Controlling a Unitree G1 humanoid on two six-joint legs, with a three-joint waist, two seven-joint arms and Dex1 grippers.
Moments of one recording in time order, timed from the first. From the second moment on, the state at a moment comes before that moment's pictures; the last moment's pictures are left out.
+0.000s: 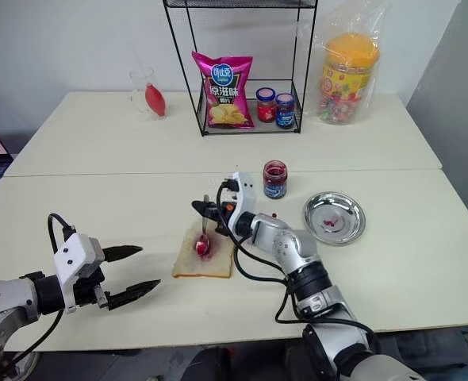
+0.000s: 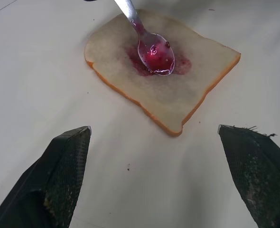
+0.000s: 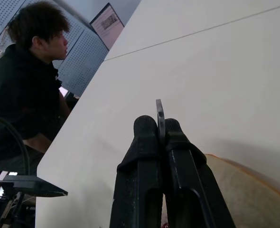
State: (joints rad) left arm 0.26 0.86 0.38 -0.41 -0.44 0.42 -0.99; right arm -0.73 0.14 0.15 0.43 0.69 0.62 0.33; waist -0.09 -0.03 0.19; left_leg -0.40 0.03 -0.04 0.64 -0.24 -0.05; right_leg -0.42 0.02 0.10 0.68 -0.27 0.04
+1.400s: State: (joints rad) left arm 0.02 0.92 0.35 -0.50 -0.52 0.47 -0.97; right arm -0.75 0.01 -0.04 -0.06 0.80 0.75 0.27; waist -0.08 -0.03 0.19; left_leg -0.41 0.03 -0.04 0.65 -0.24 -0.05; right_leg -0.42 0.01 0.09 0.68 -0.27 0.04
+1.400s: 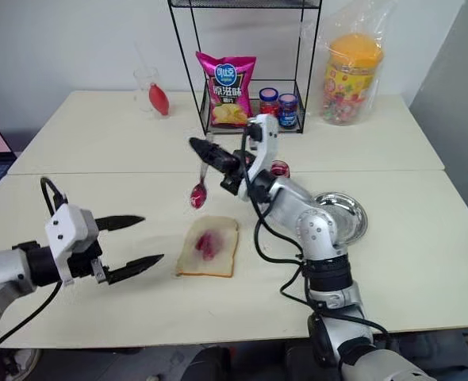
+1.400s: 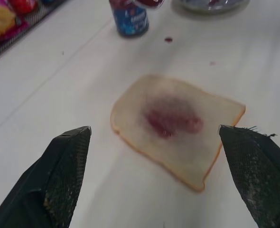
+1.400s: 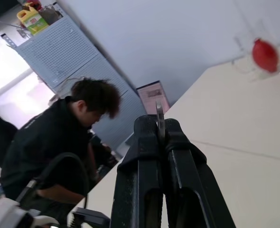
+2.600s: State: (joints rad) left arm -0.42 0.62 -0.13 -0.35 -0.45 0.45 -0.95; right arm -0.44 -0.25 -0.41 0.14 0.68 0.44 0.29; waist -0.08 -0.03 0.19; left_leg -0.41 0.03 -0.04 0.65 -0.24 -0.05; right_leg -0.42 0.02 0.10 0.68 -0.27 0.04
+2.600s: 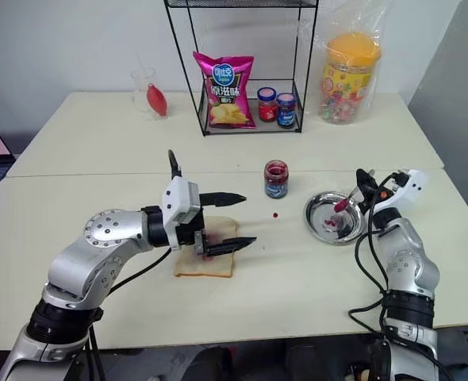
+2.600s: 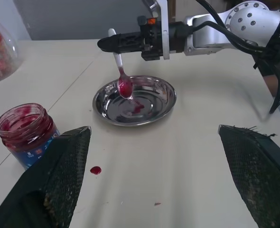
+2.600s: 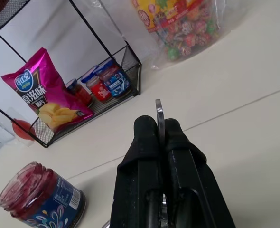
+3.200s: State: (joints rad) left arm -0.43 0.62 -0.15 -0.34 -0.43 0.45 -0.97; right arm -0.37 -0.26 -0.43 0.19 0.68 0.39 0.30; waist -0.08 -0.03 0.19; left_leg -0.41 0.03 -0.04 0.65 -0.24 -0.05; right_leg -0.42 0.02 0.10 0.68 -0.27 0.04
